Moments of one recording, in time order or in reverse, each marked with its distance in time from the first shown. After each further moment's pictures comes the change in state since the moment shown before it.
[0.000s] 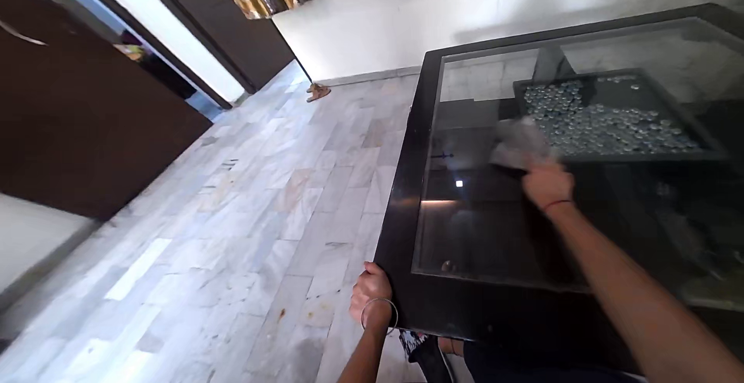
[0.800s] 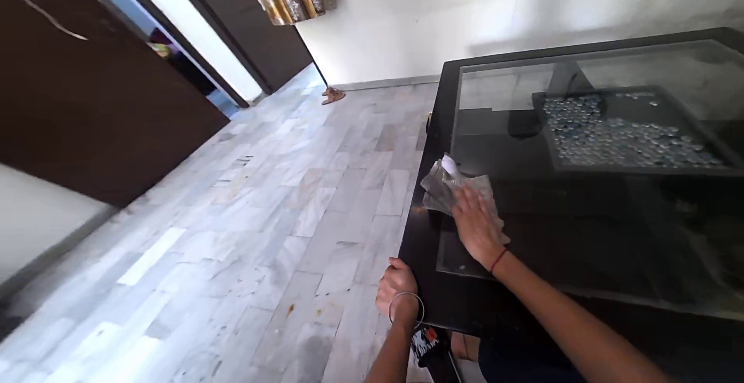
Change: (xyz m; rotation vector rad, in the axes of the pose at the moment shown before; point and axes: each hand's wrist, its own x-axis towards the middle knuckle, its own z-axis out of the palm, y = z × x) left_hand -0.001 -0.001 -0.002 -0.025 -0.055 0.043; right_hand -0.109 -0.143 0.052 0.037 0.006 -0.681
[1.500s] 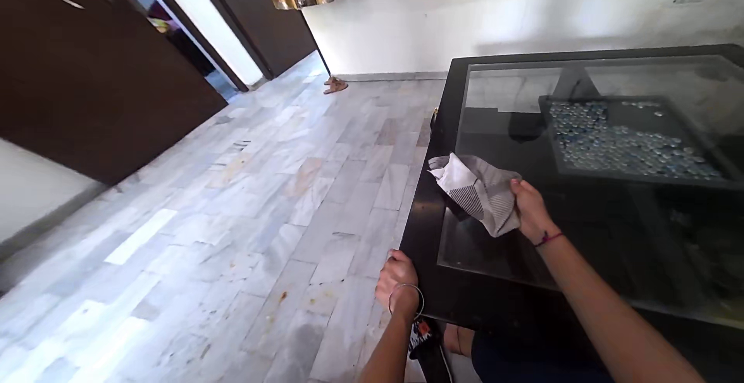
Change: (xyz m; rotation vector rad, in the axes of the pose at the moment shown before) left_hand -0.002 -0.001 -0.002 -0.008 -0.016 0.019; right_hand 0.001 0.050 -0.055 1.267 0.323 0.818
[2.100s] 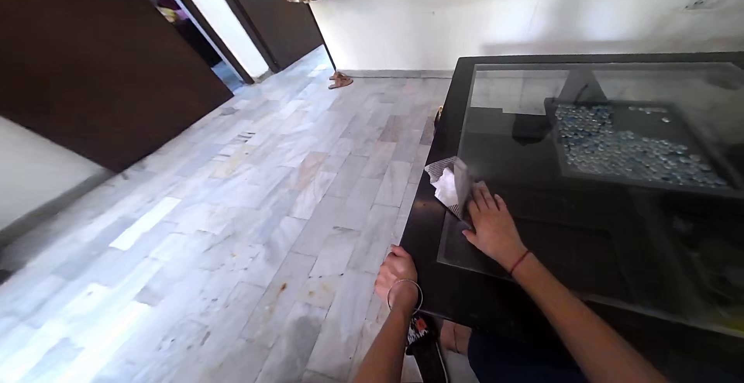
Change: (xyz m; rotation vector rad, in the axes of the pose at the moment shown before) left_hand 0.000 0.001 -0.002 0.034 -0.020 0.009; right_hand -0.028 0.030 0.026 -1.435 -0.438 -0.629
